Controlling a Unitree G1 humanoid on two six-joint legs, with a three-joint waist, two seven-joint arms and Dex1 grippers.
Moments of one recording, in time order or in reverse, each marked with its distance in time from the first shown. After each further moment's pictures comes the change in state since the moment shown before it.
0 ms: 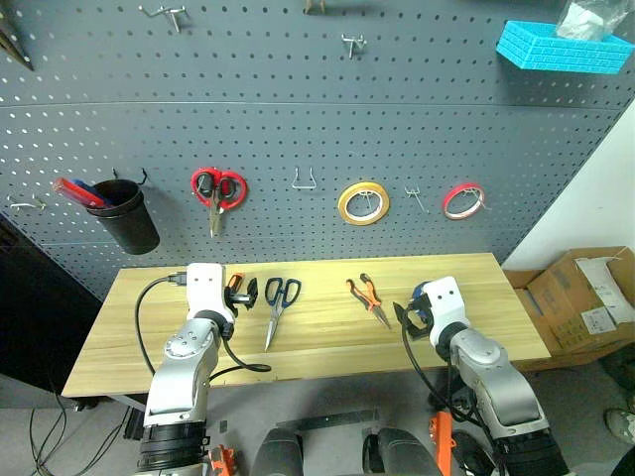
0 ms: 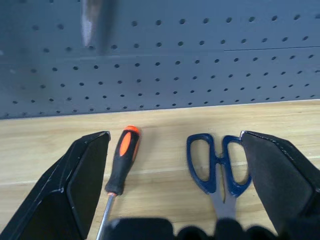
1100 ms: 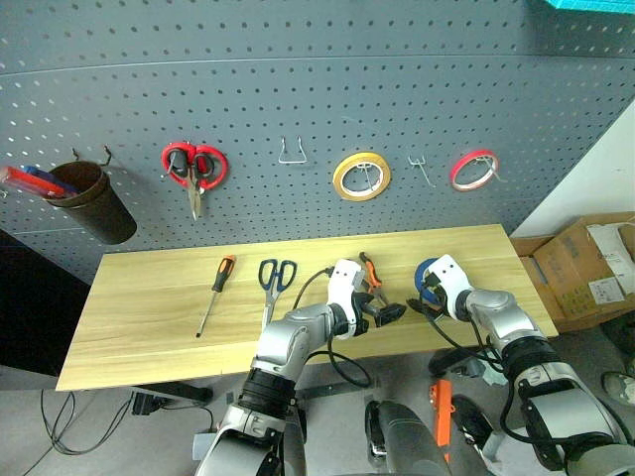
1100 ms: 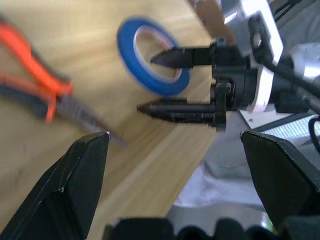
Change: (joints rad) left arm -0.229 -0.288 -0.305 0.235 -0.194 0.321 -0.323; right arm -0.535 -0.123 0.022 0.999 -0.044 -0.290 0.388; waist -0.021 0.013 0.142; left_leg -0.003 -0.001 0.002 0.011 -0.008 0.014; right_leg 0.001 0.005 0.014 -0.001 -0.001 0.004
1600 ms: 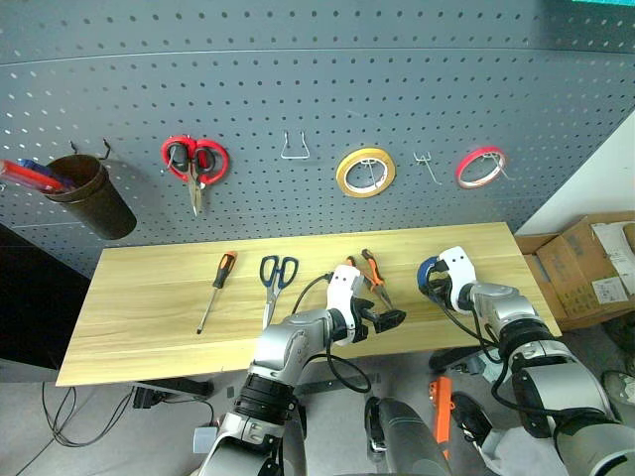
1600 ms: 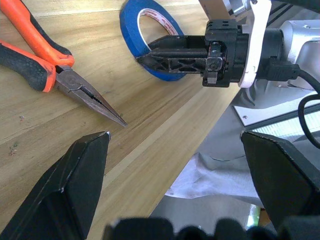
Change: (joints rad) left arm 0.018 -0.004 0.004 -0.039 -0.008 0.041 0.000; right arm -0.116 0.017 -0.118 0.191 0.052 0.045 -0.025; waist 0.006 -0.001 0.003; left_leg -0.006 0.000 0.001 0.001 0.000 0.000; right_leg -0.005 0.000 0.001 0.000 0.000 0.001
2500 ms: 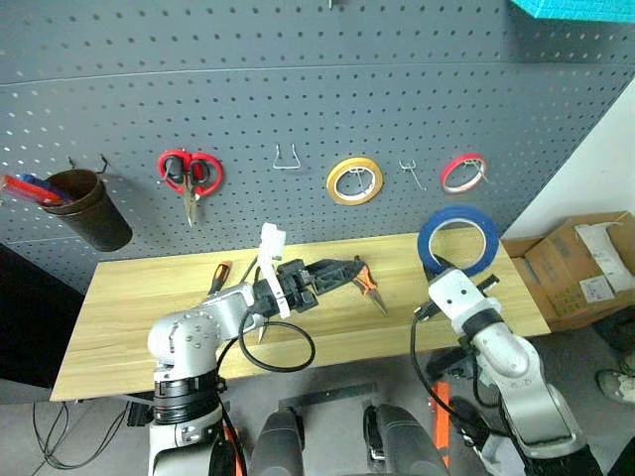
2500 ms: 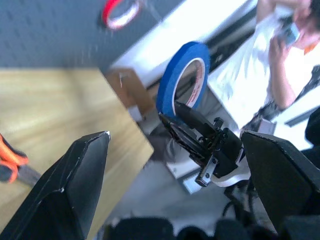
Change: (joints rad) left arm -0.029 0.215 0.460 -0.344 -0.559 0.365 -0.056; right arm 0.646 -0.026 0.157 -1.358 -0.405 -0.159 -0.451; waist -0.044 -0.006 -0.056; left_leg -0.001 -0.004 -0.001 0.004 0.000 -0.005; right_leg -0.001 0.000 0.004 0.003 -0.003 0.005
